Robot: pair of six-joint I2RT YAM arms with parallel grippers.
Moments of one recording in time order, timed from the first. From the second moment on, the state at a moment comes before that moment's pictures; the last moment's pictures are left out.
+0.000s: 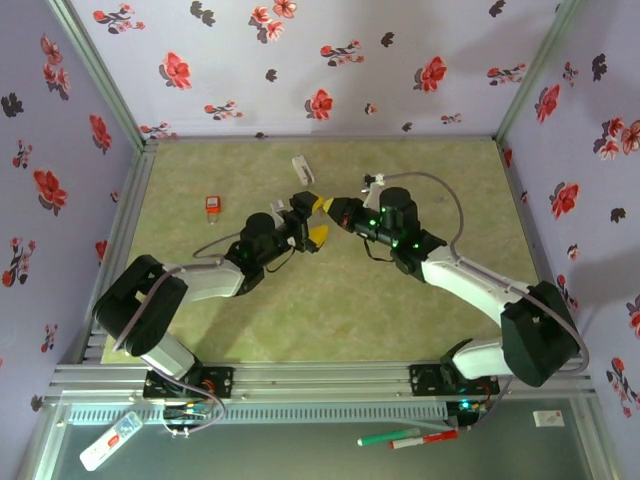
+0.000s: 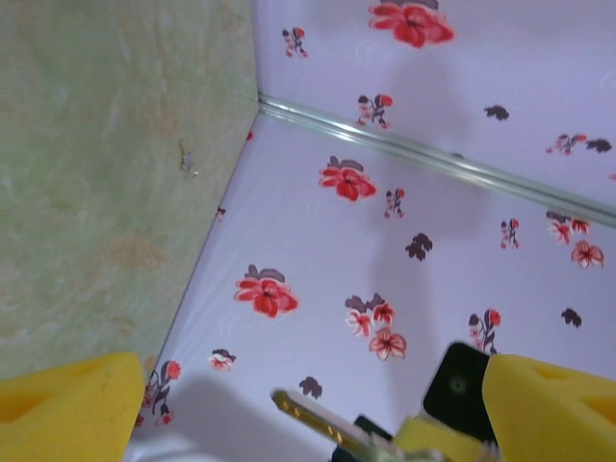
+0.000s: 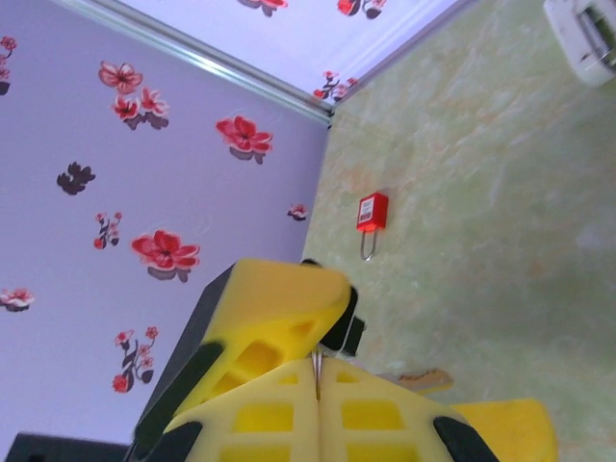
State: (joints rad) left arm -0.71 1.58 0.67 0.82 0.16 -1.85; right arm 0.63 1.35 0.82 0.30 -0.34 1.01
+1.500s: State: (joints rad) left arm -0.67 1.56 0.65 0.84 0.18 -1.83; right arm 0.67 1.29 0.72 0.30 -0.41 0.83
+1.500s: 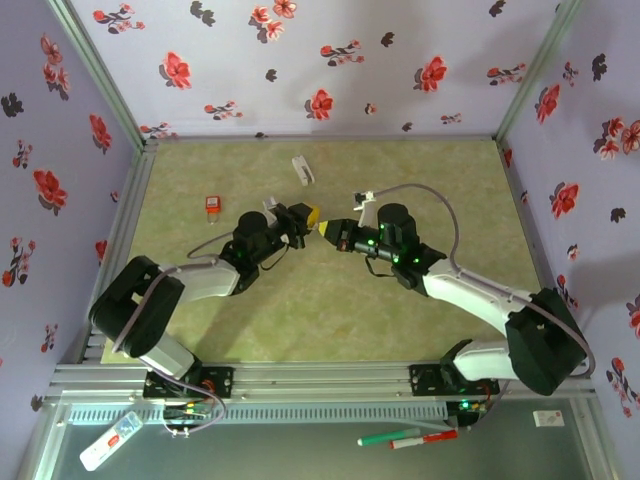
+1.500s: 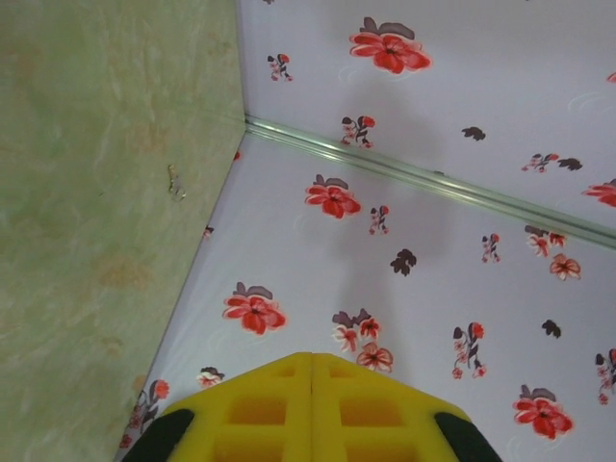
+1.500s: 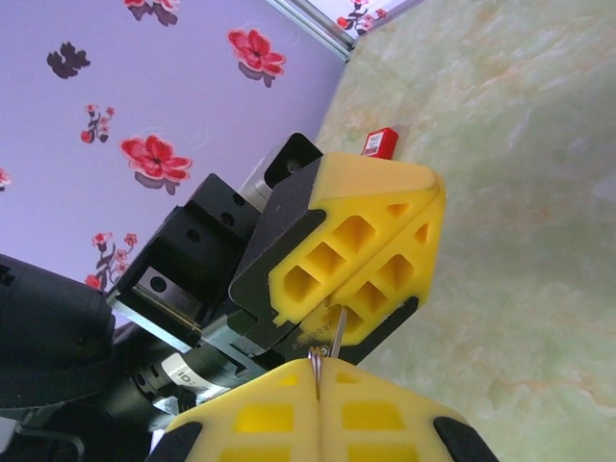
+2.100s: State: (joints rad) left arm -0.67 1.29 0.69 0.59 0.05 -1.26; right arm 0.64 1.33 0.59 0.78 -0.44 1.22
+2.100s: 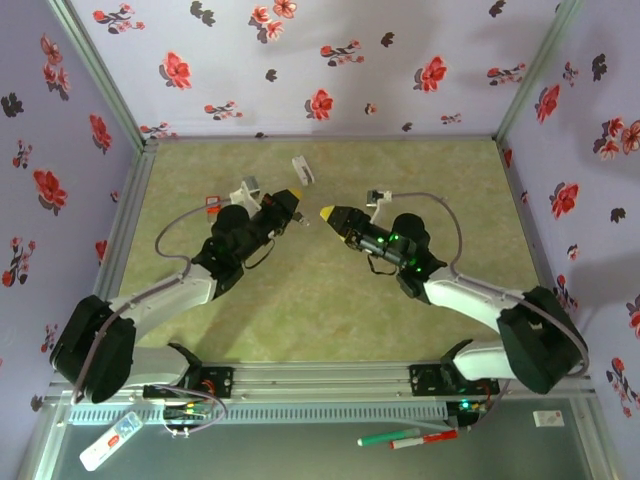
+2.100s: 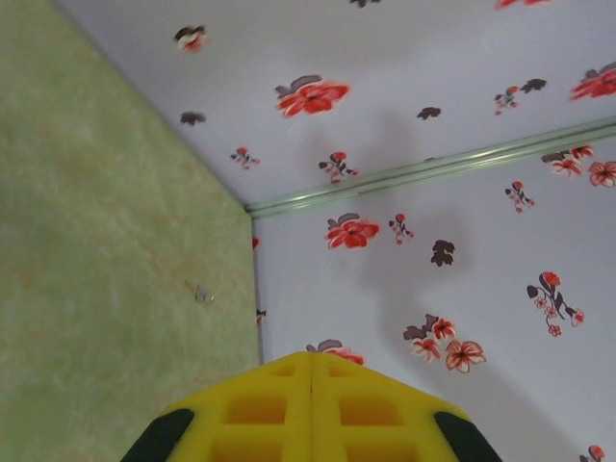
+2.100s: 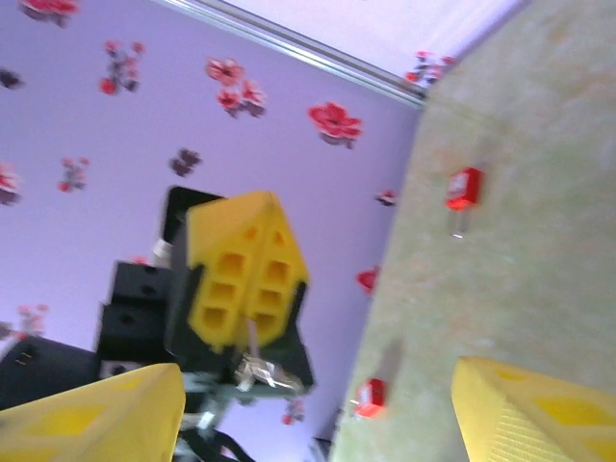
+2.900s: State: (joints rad) left arm -0.69 1.34 0.68 0.72 0.02 -1.17; right arm 0.74 1.59 0.61 1.25 -0.46 1.48
